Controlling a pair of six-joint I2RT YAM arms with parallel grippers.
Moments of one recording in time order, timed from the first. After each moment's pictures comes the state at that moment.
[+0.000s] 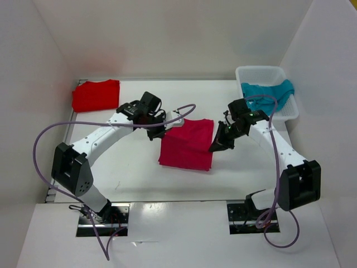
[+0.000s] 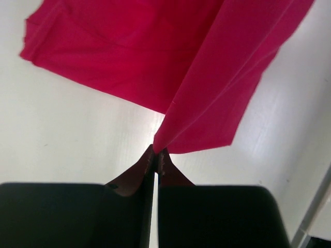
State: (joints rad) left arm -0.55 1.59 1.38 -0.84 0.37 0.71; right arm 0.29 1.35 1.10 -0.99 -0.49 0.62
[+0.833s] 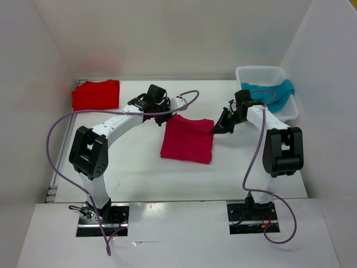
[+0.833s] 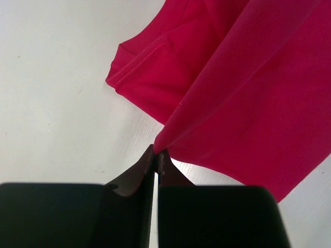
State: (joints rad) left arm -0.49 1.82 1.48 -0.51 0.24 0.62; right arm 0.09 1.70 1.23 -0.71 -0.57 0.60
